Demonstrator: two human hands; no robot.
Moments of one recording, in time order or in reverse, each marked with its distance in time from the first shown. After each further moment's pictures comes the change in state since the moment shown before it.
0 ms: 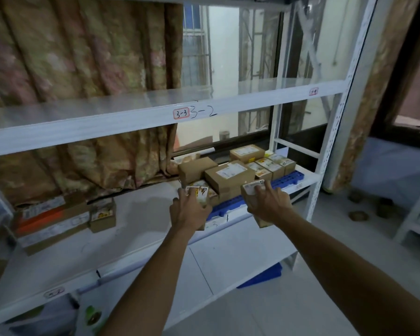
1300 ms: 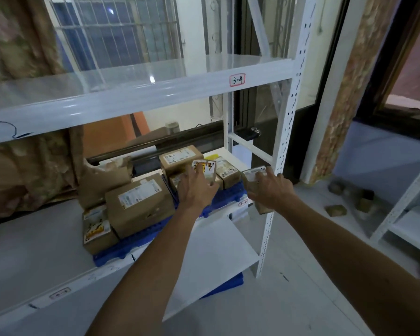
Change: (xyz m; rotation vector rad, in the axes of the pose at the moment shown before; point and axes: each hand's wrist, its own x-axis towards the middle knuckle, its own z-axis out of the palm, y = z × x) left_hand 0.207 0.336 0.213 0.065 0.044 0.072; right_hand 0.223 0.349 0.031 0.028 -0.054 0.045
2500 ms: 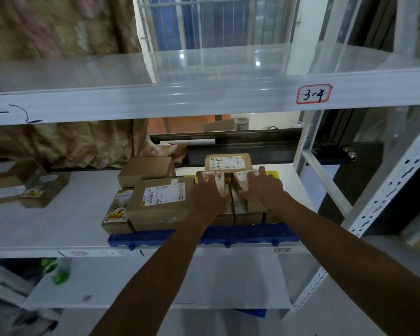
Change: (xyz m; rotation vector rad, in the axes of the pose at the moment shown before) left_hand 0.094 -0.047 0.070 0.164 0.098 -0.422; right_hand 0.217 -0.100 0.047 0.015 -0.170 -0.494
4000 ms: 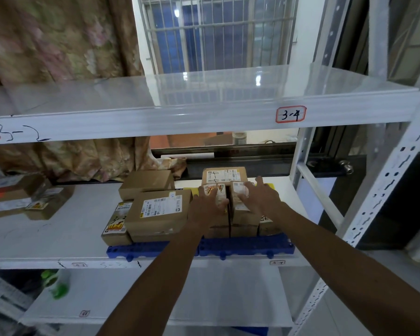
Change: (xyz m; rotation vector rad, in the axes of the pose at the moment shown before) left_hand 0.008 0.006 0.006 0.041 -0.122 0.067; right_hand 0.009 0.023 0.005 0.117 0.047 -0.067
